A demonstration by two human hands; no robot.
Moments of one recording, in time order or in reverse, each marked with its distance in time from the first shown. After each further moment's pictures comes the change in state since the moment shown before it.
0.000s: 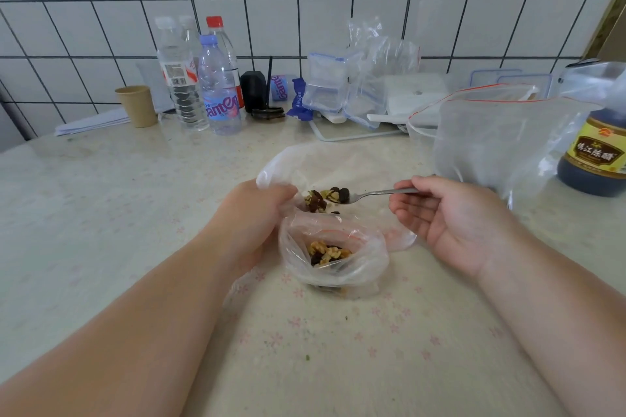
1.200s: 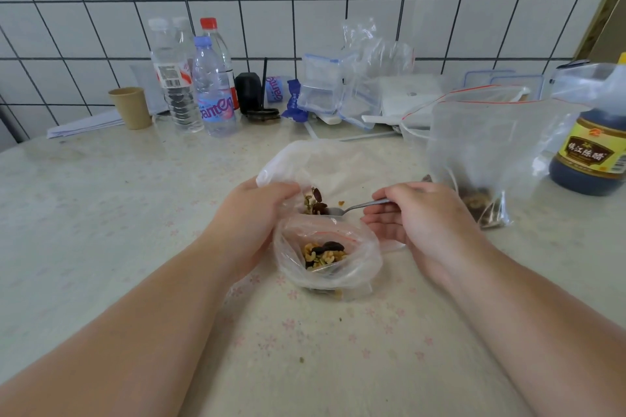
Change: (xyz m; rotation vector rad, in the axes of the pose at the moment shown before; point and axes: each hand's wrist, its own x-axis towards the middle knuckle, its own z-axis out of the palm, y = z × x) left_hand -0.006 0.002 0.007 -0.167 -0.124 0.055; right_hand -0.003 0.018 0.021 -0.275 0.107 -0.143
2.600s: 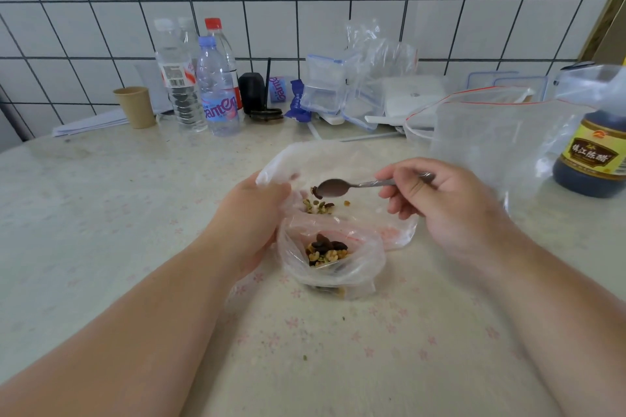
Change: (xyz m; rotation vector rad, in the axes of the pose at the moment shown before) left_hand 0.000 0.000 -0.004 0.033 0.079 -0.001; right_hand 0.000 -0.010 -0.031 -0.303 -0.290 -0.498
